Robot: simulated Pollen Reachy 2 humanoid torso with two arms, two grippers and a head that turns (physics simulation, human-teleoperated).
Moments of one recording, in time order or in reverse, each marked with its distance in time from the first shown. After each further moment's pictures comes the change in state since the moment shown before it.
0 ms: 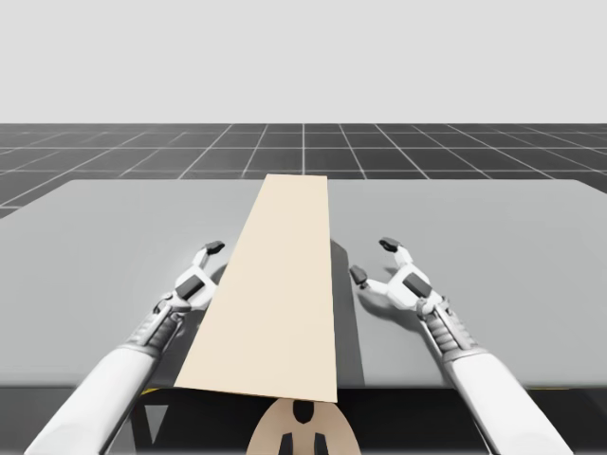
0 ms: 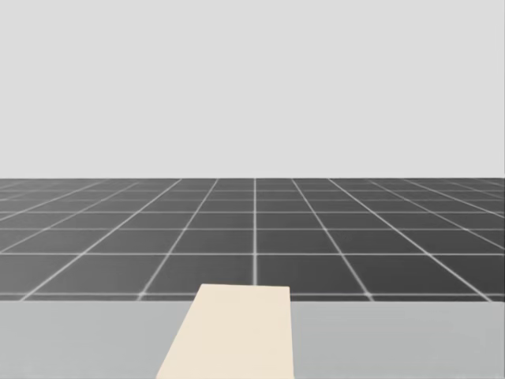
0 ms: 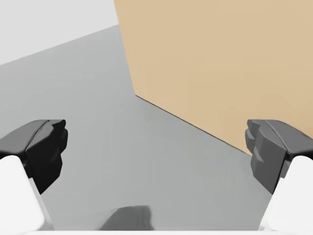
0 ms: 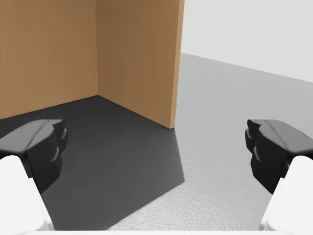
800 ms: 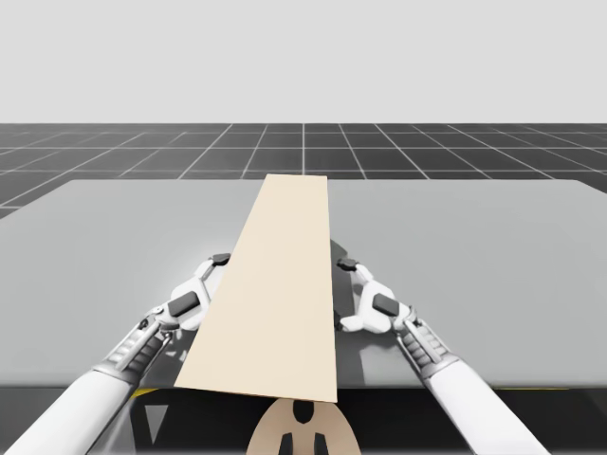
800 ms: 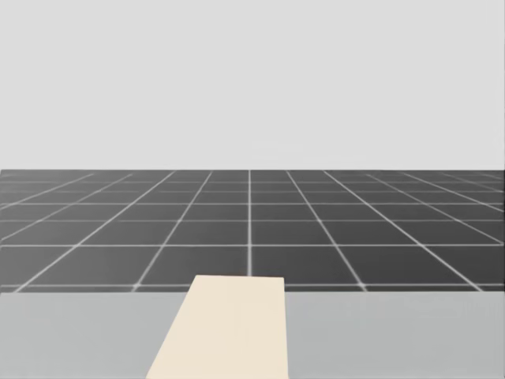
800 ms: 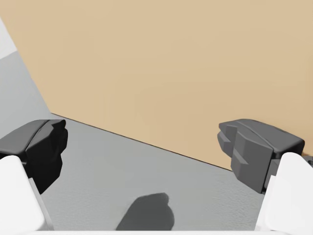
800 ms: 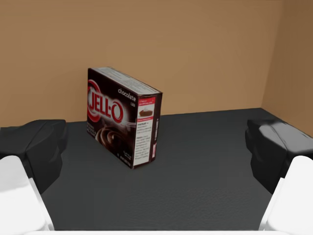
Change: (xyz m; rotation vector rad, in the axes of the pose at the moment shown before) left arm 0.016 -0.019 0.022 -0.271 -0.005 -0.073; right arm -0.025 0.057 -0.021 0.423 -0.048 -0.064
